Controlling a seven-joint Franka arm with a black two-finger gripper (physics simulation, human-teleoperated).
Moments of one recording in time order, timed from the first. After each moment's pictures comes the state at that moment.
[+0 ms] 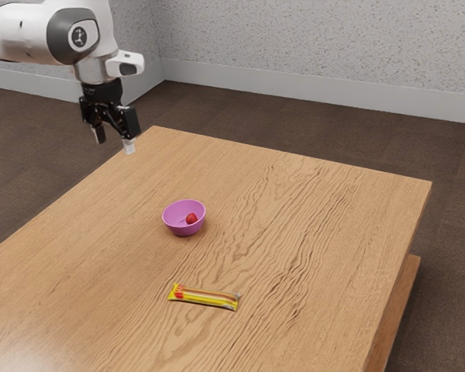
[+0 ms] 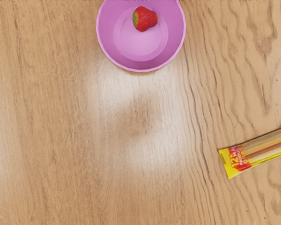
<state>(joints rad) 0.05 0.12 0.06 -1.58 0.01 1.63 0.25</state>
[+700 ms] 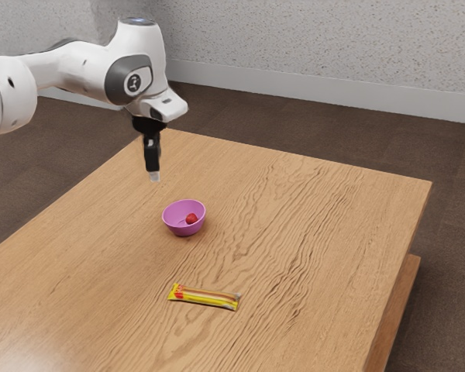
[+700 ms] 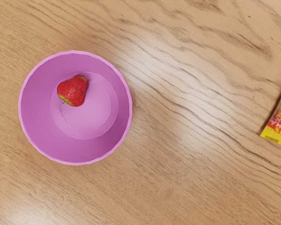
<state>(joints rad) 0.08 0.29 -0.07 -1.57 0.12 1.82 0.90</state>
